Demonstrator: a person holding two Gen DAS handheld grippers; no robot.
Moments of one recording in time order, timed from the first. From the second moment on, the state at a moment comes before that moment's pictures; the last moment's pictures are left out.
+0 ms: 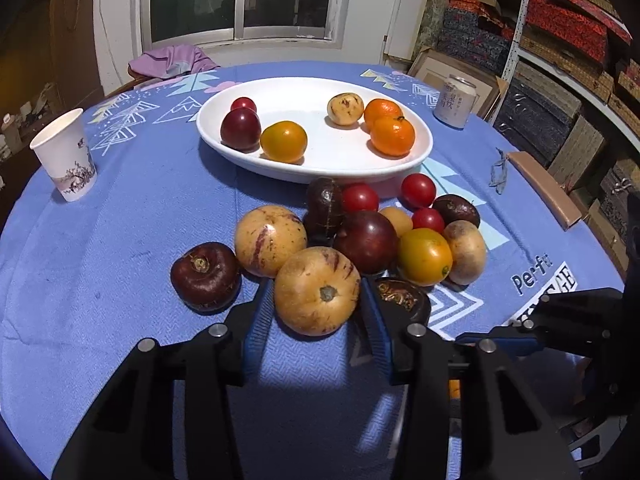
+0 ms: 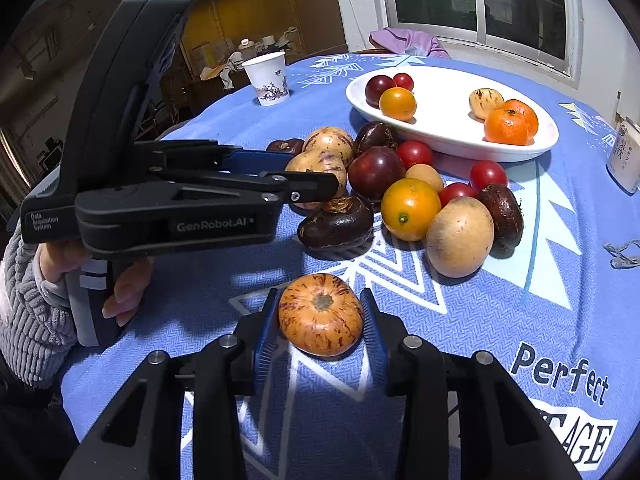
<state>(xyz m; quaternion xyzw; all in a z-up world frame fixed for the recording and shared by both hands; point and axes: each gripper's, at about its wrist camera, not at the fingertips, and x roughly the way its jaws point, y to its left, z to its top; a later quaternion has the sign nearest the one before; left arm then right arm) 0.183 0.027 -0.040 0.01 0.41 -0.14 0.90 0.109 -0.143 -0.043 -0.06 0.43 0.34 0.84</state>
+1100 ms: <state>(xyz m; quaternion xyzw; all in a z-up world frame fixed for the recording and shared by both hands) 0.360 0.002 0.011 0.00 0.37 -0.08 0.93 0.275 -0.142 0.008 -0.09 0.38 0.24 0.89</state>
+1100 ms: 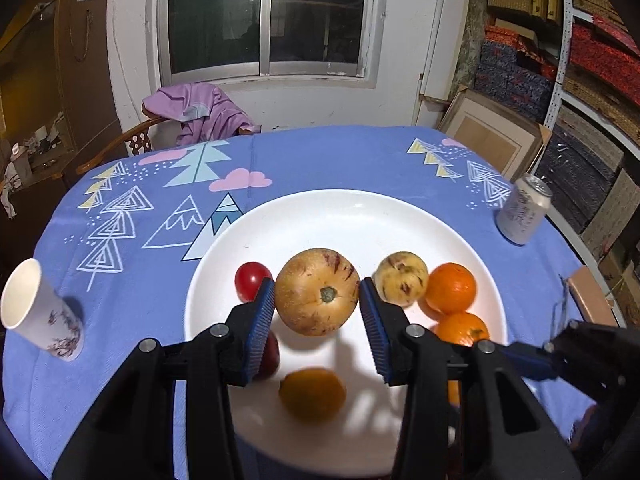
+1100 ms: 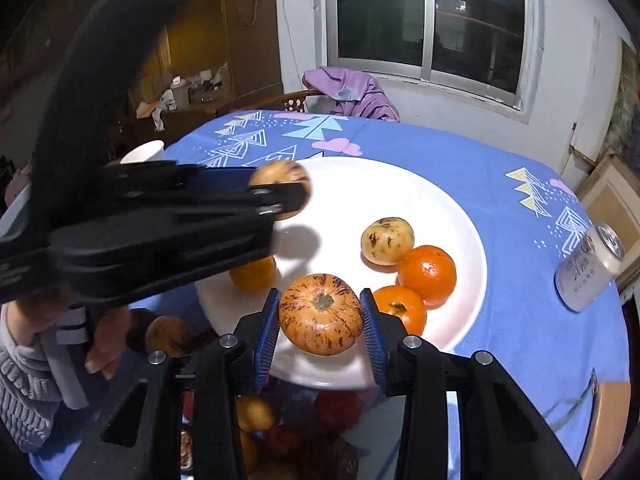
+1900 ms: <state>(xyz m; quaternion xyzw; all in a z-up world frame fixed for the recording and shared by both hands) 0.327 0.032 0.024 -0.01 0.36 -0.06 0.93 0.248 -0.157 0.018 -0.06 0.35 0.24 0.90</state>
